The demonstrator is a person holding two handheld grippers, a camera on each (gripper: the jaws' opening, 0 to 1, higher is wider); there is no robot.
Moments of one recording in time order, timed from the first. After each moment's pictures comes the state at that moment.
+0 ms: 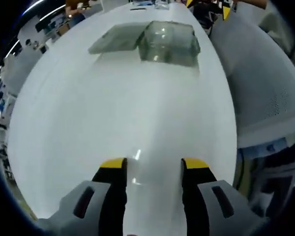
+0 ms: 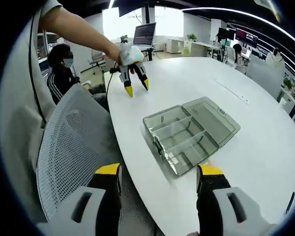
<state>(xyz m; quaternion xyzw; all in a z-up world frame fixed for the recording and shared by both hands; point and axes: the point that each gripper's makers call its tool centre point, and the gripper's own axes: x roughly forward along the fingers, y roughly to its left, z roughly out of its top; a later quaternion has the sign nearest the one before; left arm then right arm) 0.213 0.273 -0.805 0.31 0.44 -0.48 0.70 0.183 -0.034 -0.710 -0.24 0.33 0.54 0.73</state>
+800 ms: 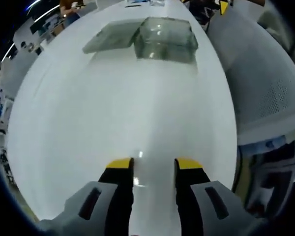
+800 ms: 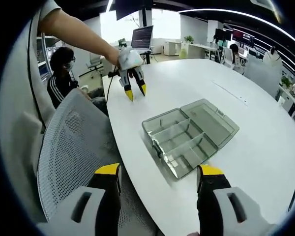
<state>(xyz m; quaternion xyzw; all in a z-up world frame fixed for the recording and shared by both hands) 0.214 0.272 -0.807 0.33 0.45 -0.48 0.68 0.186 -0.031 -0.706 -0.22 0.32 0.54 0.74</state>
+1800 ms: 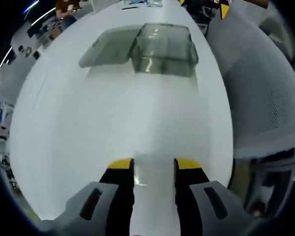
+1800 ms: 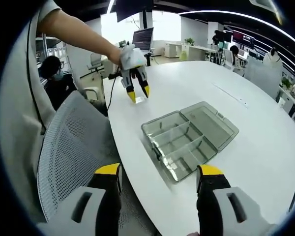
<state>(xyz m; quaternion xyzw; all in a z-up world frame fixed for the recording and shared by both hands) 0.222 0.243 -0.790 0.34 0.44 -0.49 0.67 0.189 -0.030 -0.704 -0.21 0.32 0.55 0.75</state>
